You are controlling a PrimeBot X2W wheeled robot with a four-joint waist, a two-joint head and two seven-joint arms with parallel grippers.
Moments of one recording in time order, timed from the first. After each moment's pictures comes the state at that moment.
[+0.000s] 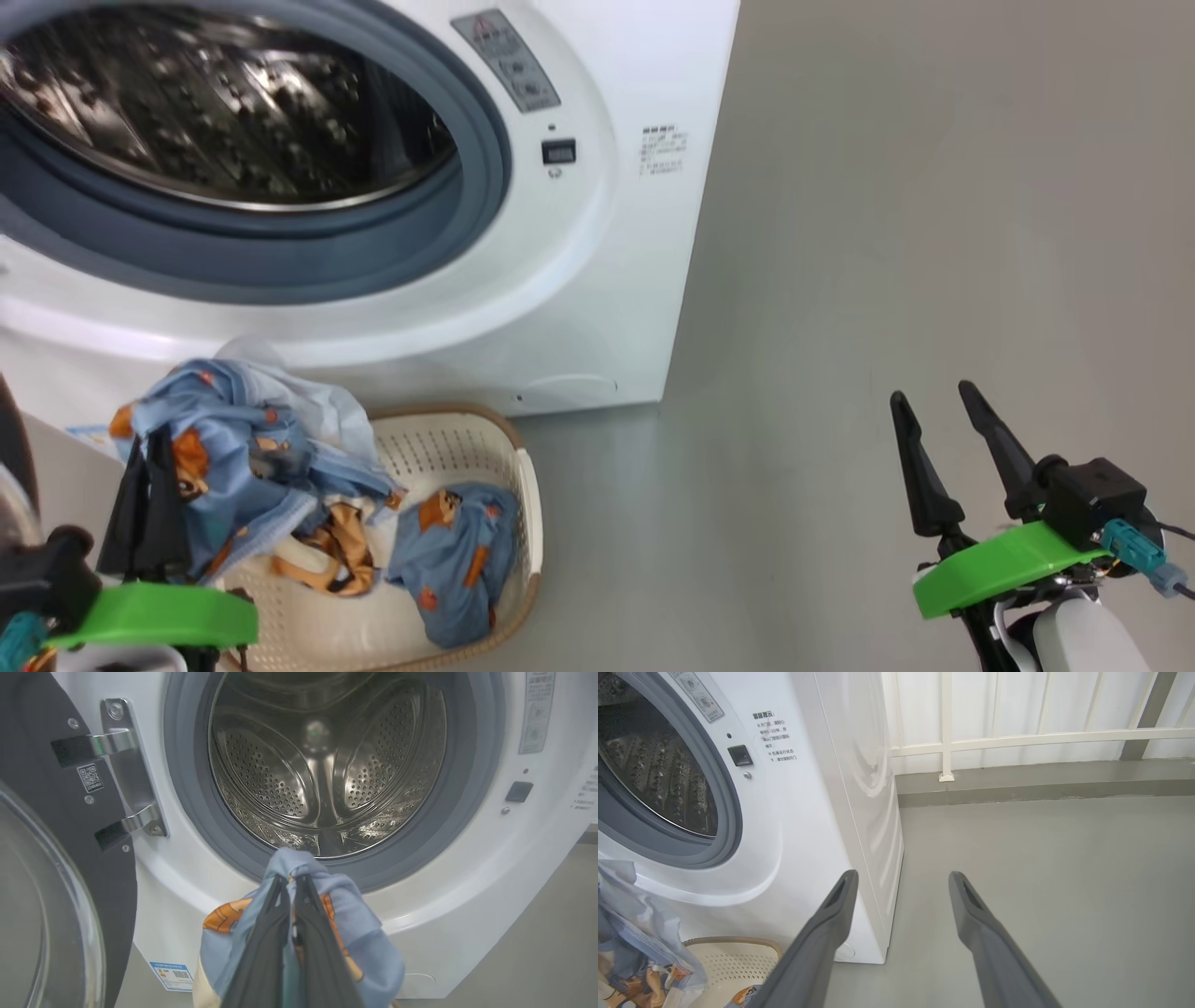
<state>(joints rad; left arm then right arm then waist) -0.14 0.04 0.19 0.17 -0.17 -0.10 -0.26 -0.18 -0.11 0.00 0.23 0.22 0.13 -0.26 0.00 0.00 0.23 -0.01</state>
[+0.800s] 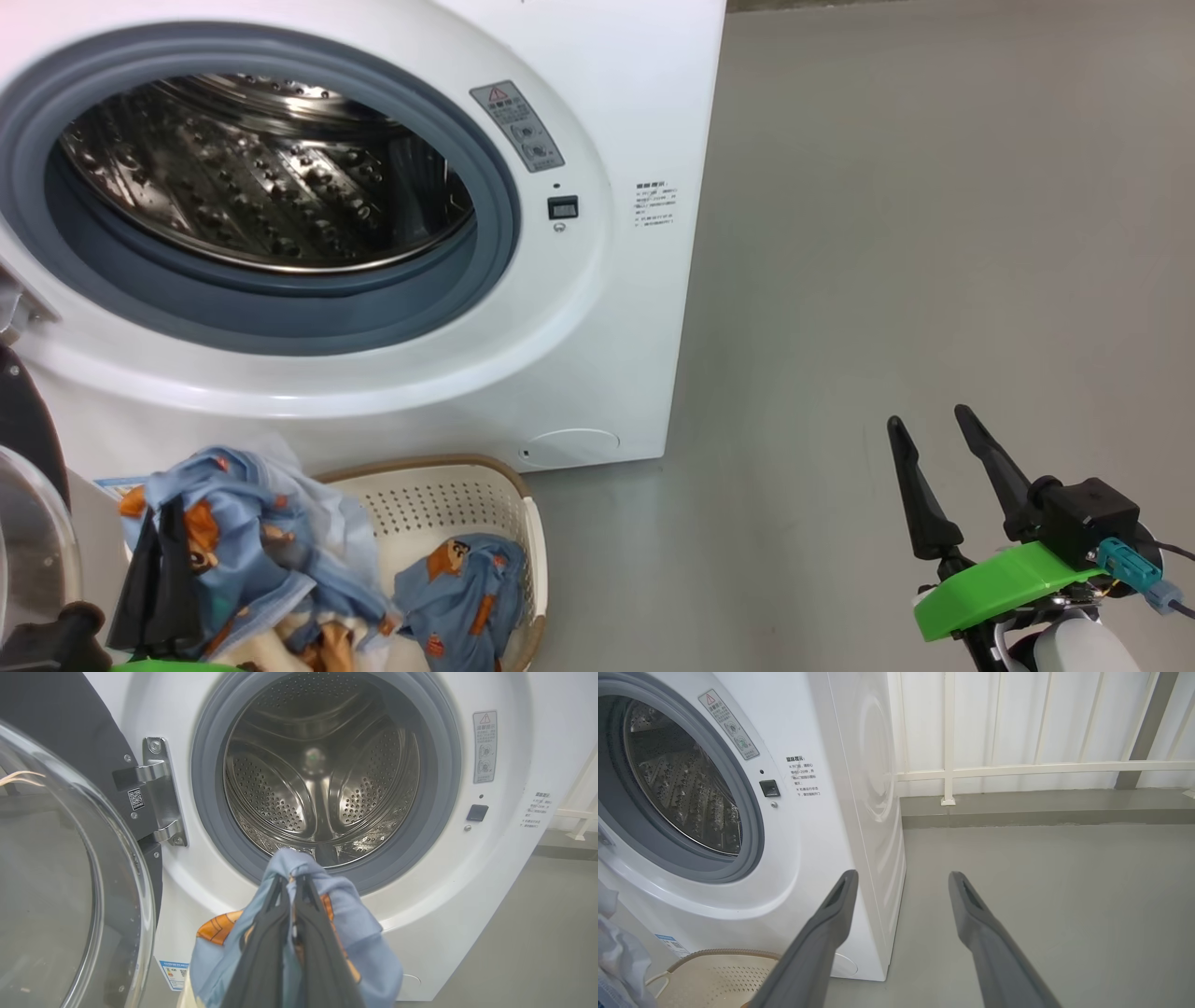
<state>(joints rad) 0.02 0.04 0.18 0.06 -0.20 -0.07 -0.26 -0.14 -0.12 0.01 0.24 0.22 0.13 -0.26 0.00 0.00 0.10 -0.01</state>
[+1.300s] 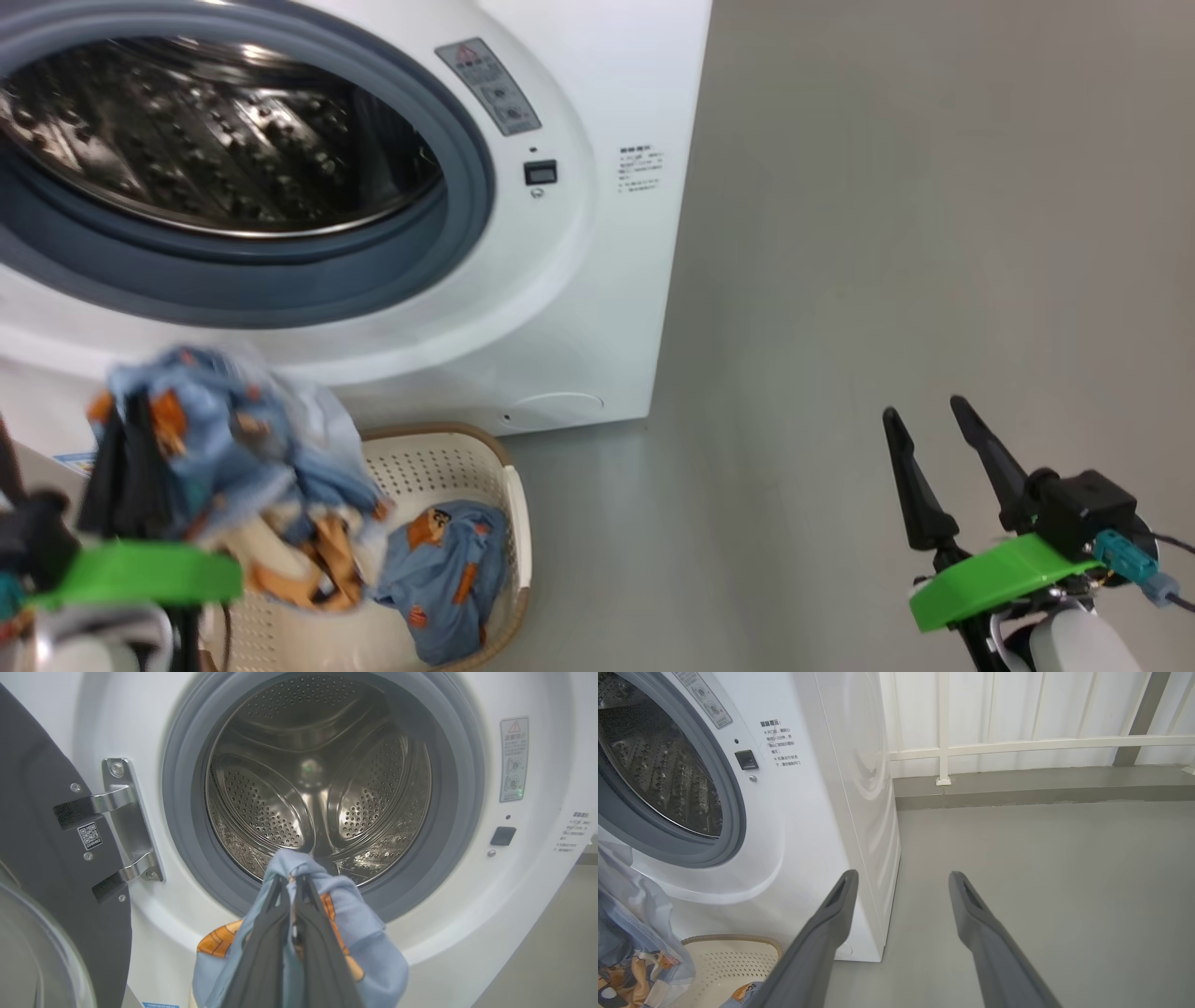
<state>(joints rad) -0.17 0.06 0.17 0.15 -0.19 -0.10 -0.26 -0.15 -0.12 0.02 0.23 0.22 0.13 -0.26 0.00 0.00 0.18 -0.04</state>
